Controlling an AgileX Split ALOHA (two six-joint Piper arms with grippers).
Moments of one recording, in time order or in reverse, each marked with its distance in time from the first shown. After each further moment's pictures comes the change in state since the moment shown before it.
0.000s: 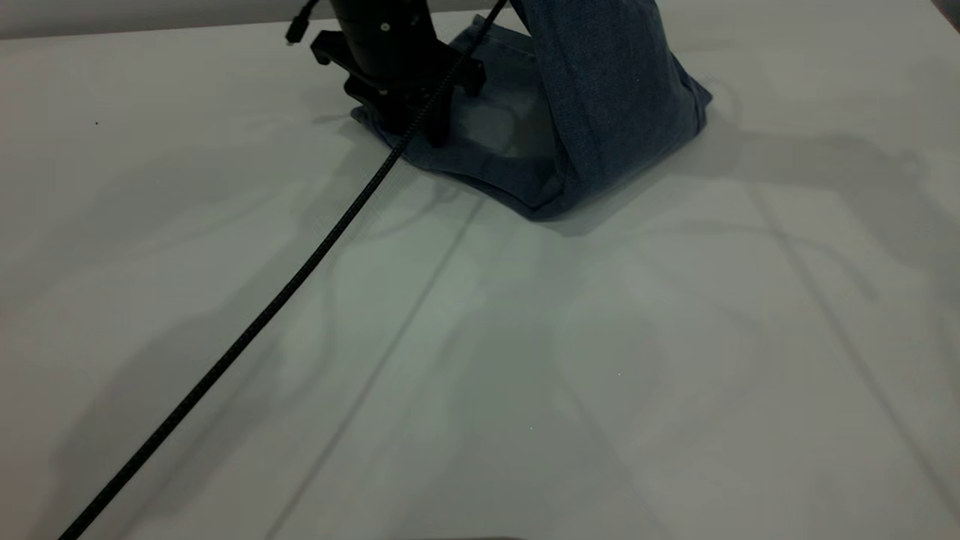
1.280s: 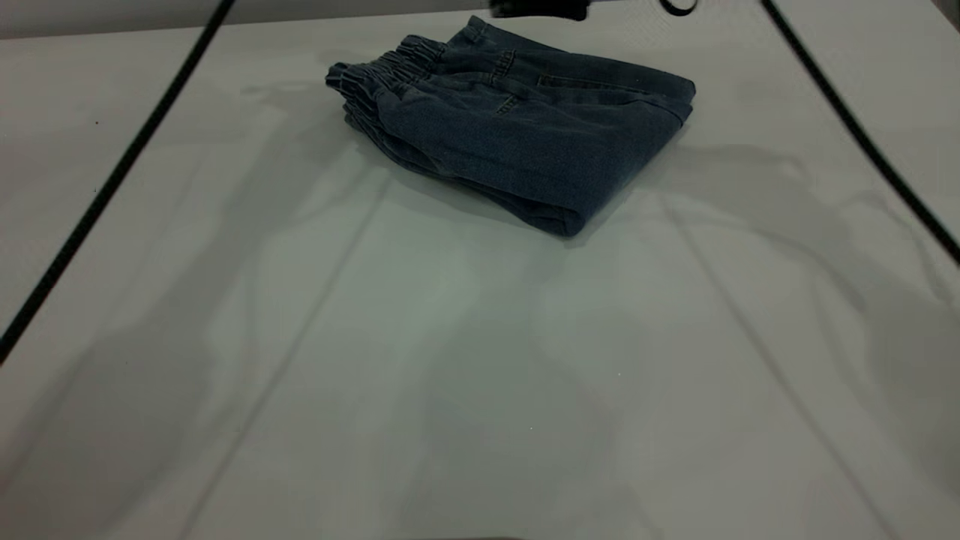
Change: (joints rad) left arm 0.112 -0.157 -0.250 0.068 0.268 0.036; right arm 0.131 0.258 -0.024 0.389 -0.197 -0.367
